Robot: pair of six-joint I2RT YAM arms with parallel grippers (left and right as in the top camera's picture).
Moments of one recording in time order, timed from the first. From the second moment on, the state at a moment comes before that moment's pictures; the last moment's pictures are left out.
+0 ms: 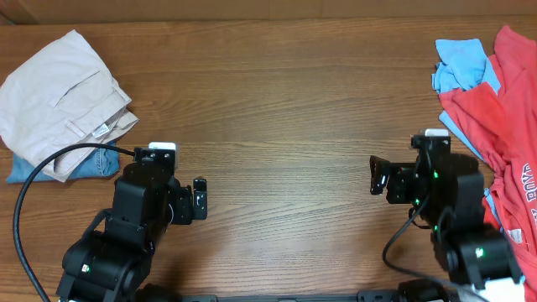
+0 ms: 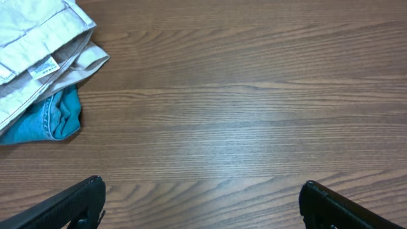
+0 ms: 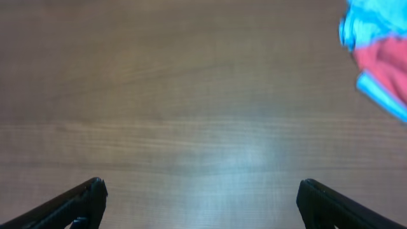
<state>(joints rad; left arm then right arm) -0.33 0.80 1.00 -1.03 -0.19 -0.24 0.15 0.74 0.76 -0.67 -0.03 0.18</state>
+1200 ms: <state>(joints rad) -0.33 0.81 1.00 -1.03 -0.19 -0.24 0.01 0.01 0.02 -0.02 -0.12 0.00</state>
